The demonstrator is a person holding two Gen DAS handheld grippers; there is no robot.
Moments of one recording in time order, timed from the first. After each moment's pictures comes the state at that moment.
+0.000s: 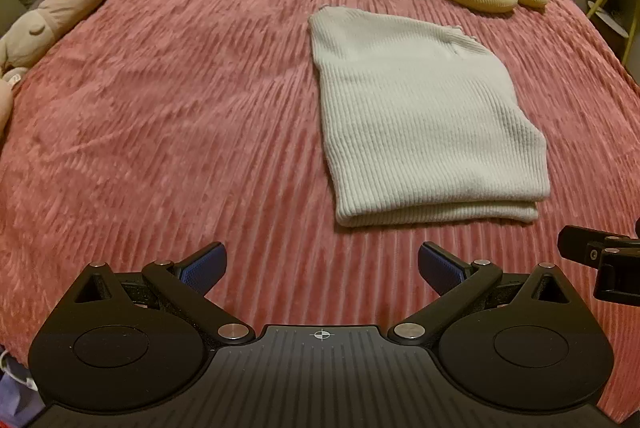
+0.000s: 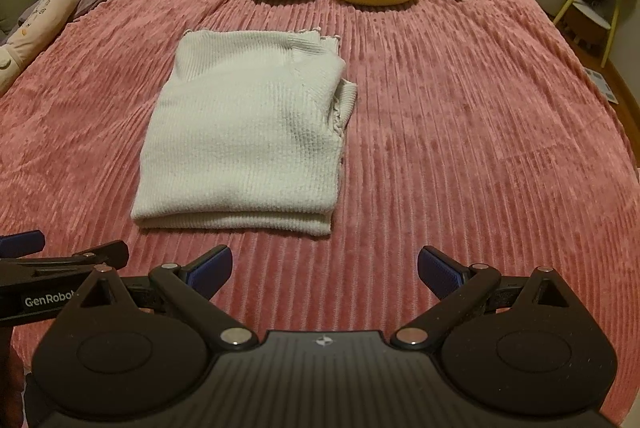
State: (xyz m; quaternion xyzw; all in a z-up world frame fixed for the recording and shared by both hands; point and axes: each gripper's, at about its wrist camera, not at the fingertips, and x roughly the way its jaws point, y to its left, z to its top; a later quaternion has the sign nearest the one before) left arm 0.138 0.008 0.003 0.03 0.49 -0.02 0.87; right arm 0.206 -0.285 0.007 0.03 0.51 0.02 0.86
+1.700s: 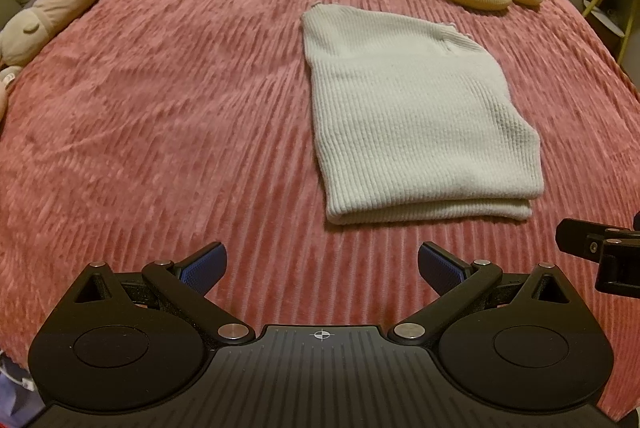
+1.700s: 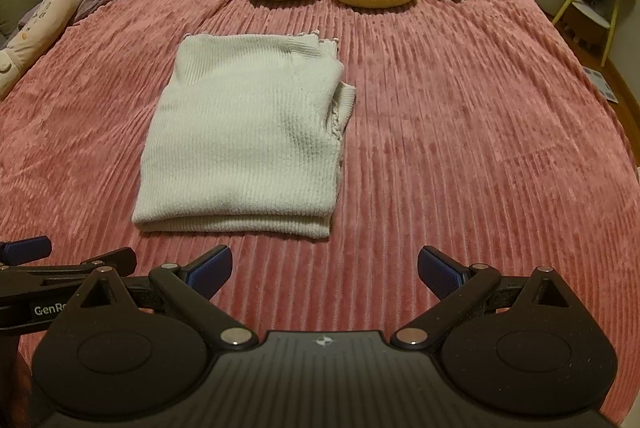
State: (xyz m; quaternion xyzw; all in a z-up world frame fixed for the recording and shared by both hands) left arm 0.137 0.005 0.001 0.02 0.49 -0.03 0.87; right arm 0.205 -0.287 0.008 0.03 0.51 0.01 0.86
